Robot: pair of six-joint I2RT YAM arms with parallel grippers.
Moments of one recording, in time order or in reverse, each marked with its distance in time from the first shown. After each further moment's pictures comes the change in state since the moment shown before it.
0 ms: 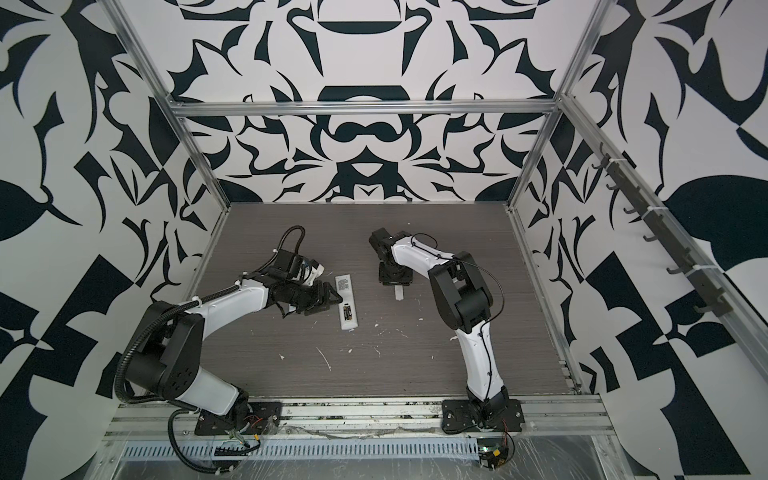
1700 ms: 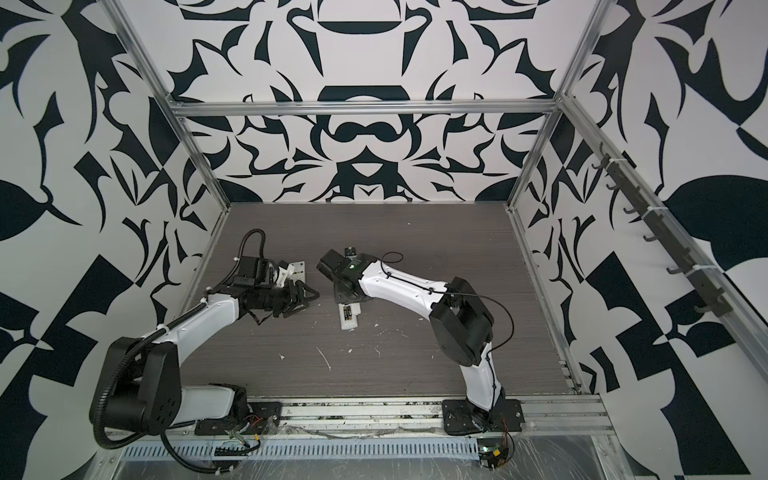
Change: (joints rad) left arm 0.243 -0.222 -0.148 -0.022 0.108 -0.003; right arm 0.384 -0.176 -0.002 0.068 0.094 0.182
